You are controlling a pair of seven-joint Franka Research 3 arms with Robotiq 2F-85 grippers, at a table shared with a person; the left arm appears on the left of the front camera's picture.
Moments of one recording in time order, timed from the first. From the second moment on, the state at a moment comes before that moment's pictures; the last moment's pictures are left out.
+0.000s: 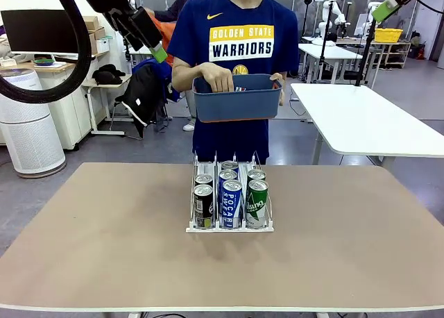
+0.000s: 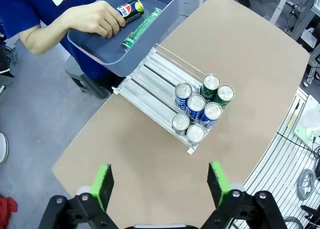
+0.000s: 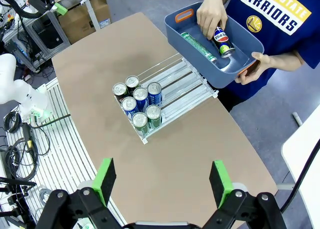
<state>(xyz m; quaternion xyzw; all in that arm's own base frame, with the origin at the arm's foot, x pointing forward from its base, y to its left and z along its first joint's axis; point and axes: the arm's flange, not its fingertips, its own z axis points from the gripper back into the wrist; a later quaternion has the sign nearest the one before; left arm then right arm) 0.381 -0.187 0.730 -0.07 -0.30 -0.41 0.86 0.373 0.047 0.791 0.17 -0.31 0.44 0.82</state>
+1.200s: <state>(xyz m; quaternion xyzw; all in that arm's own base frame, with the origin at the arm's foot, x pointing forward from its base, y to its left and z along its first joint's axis) 0.369 -0.189 0.768 -0.07 -0.33 -0.41 0.85 0.373 0.047 0.791 0.17 -0.31 0.44 0.82</state>
